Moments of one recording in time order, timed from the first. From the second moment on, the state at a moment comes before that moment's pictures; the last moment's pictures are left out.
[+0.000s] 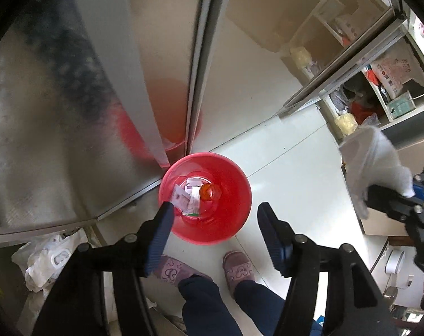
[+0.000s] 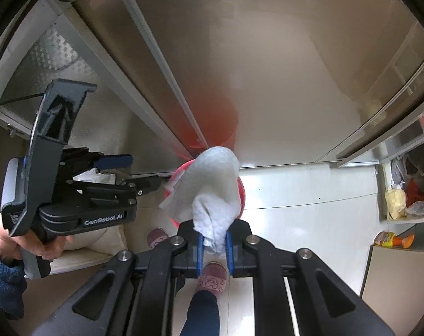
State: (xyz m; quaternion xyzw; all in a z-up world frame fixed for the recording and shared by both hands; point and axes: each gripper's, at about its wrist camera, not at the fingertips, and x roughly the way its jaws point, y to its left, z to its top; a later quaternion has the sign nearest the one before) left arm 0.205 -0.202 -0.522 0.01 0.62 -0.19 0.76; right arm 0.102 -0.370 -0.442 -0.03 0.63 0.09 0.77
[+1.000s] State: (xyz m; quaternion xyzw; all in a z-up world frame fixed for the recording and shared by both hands) left arm 0.173 -0.120 -0.513 -0.04 0.61 -0.14 0.78; right arm 0.112 -0.329 -0.511 -0.12 0.67 0.16 0.72
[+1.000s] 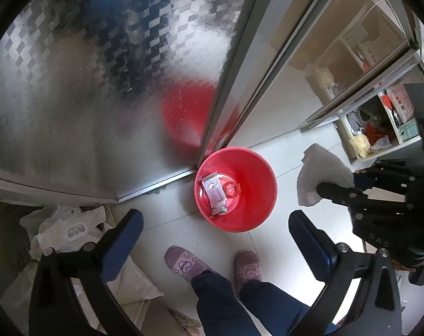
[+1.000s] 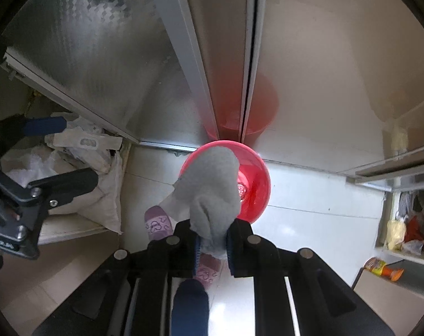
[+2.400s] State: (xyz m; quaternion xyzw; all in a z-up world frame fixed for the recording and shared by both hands) left arm 0.098 -0.107 -0.196 -0.05 0.53 -0.10 0.84; right arm 0.093 -0.313 -0.194 -0.10 0.55 0.20 0.80
